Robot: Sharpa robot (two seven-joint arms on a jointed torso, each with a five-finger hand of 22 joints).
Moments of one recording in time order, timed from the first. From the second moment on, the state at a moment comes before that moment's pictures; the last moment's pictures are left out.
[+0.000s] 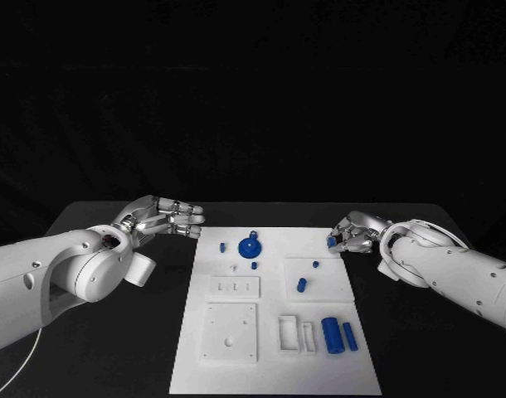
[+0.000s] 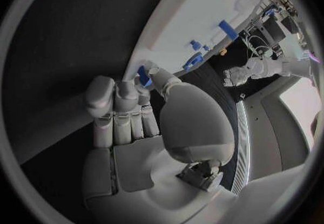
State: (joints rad) left arm 1.40 -0.84 -0.17 1.41 -0.20 -0.20 0.25; left_hand 1.39 0.04 -0.08 -0.18 0.18 0.99 0.16 0.06 0.06 1.11 0.13 0.05 0.06 1.20 0.11 0.07 0.08 0.08 0.97 0.09 0.36 0.12; right arm 1.07 -0.75 0.25 1.01 -1.36 -0.12 0.05; right_hand 1.29 -0.09 0.39 -0.15 0.09 1.11 0.10 0.06 0.06 1.19 0.00 1.12 1.09 1.44 -0.08 1.01 1.00 0.08 1.47 -0.09 0.95 1.31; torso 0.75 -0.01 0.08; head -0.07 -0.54
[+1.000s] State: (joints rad) left arm 1.40 -0.84 -0.17 1.41 -0.23 -0.22 0.20; left_hand 1.31 0.08 -0.08 -0.16 0.31 1.04 0.12 0.06 0.06 1.33 0.05 0.07 0.06 1.39 0.02 0.16 0.14 0.06 1.06 0.01 0.46 0.17; right arm 1.08 -0.76 0.25 1.14 -1.37 -0.24 0.03; right_hand 1.29 -0.06 0.43 -0.15 0.05 1.18 0.08 0.06 0.06 1.20 -0.01 1.14 1.11 1.45 -0.08 1.03 1.02 0.08 1.47 -0.09 0.97 1.31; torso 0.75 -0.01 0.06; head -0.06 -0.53
